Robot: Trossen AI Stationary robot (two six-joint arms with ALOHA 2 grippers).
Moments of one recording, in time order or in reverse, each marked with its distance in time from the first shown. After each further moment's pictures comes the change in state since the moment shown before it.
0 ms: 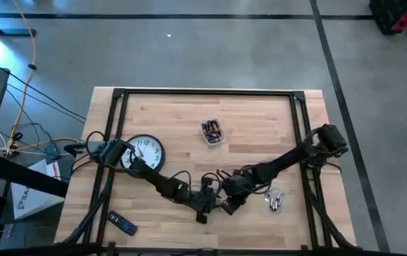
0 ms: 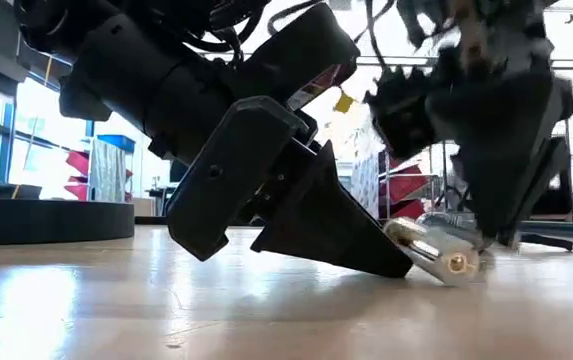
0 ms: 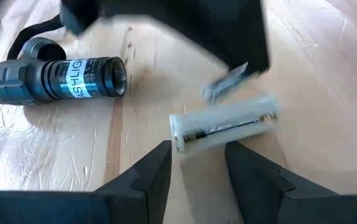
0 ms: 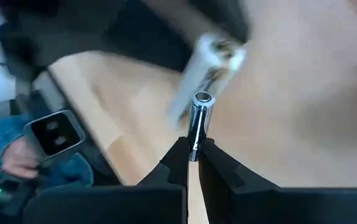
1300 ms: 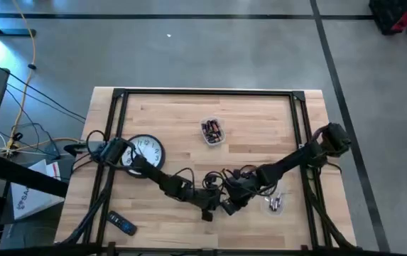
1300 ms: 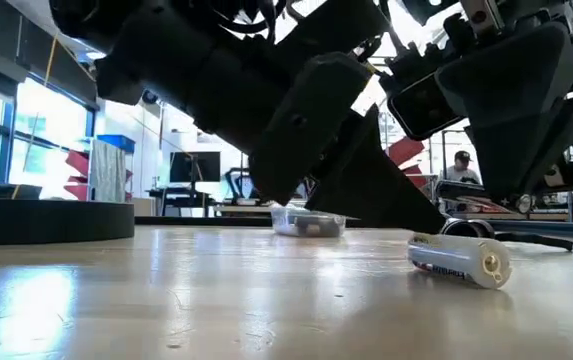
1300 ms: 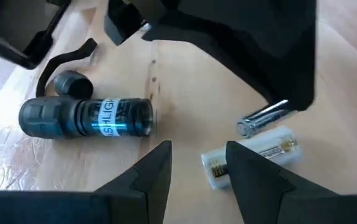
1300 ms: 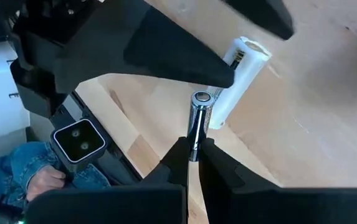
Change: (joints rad) left arm 0.041 -0.003 0.067 0.002 -0.022 0.023; right arm 0.036 -0.032 -0.001 -0.021 0.063 0.155
